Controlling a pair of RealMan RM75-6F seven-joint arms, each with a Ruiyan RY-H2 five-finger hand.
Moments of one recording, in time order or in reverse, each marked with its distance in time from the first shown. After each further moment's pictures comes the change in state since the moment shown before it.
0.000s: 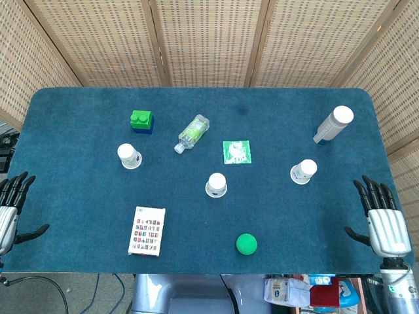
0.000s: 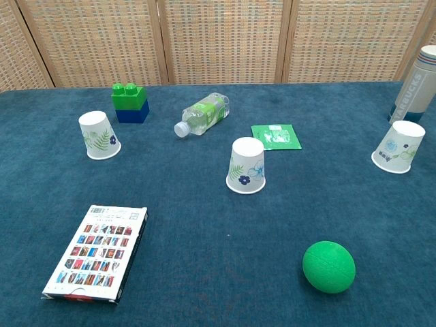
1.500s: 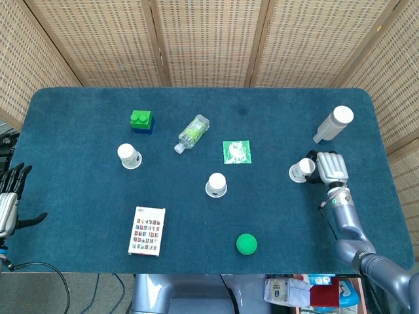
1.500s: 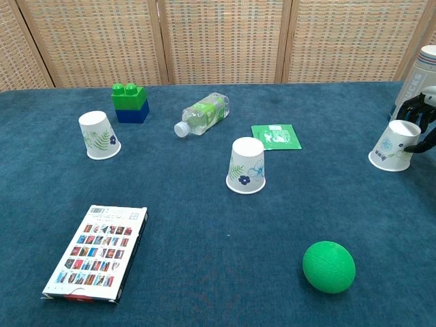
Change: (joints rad) left arm -0.064 -0.040 -0.069 0.050 -0.179 -0.142 0.040; right arm 0.497 -0.405 0.173 0.678 0.403 -0.664 0.033
